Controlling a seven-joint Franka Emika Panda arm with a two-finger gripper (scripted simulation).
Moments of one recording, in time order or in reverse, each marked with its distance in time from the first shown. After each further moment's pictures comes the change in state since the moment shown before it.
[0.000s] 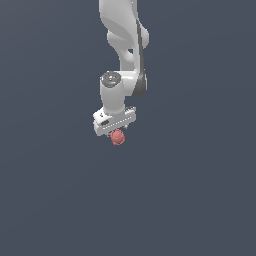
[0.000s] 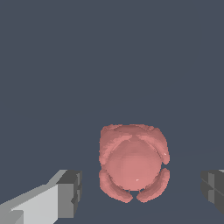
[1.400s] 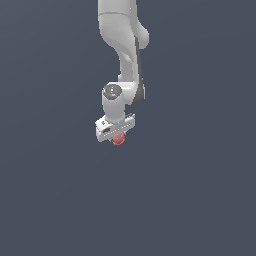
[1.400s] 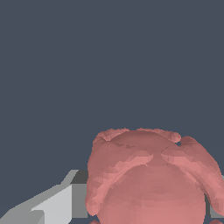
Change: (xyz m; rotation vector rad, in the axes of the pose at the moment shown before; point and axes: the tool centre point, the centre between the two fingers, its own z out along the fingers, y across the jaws) arm -0.002 0.000 0.050 -0.001 0.001 -0.006
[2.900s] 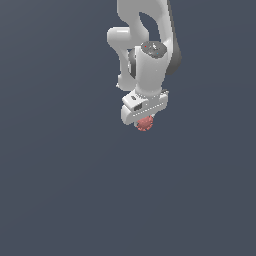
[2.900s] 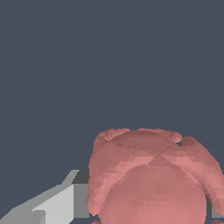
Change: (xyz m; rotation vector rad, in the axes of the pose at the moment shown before) arm 0.076 -0.101 -0.145 -0.001 -0.001 -0.002
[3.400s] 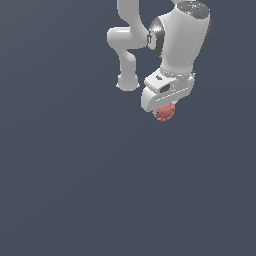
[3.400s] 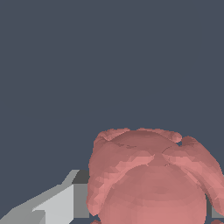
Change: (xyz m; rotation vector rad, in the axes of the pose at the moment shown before) arm 0.044 -0.053 -0.079 0.001 0.001 -0.001
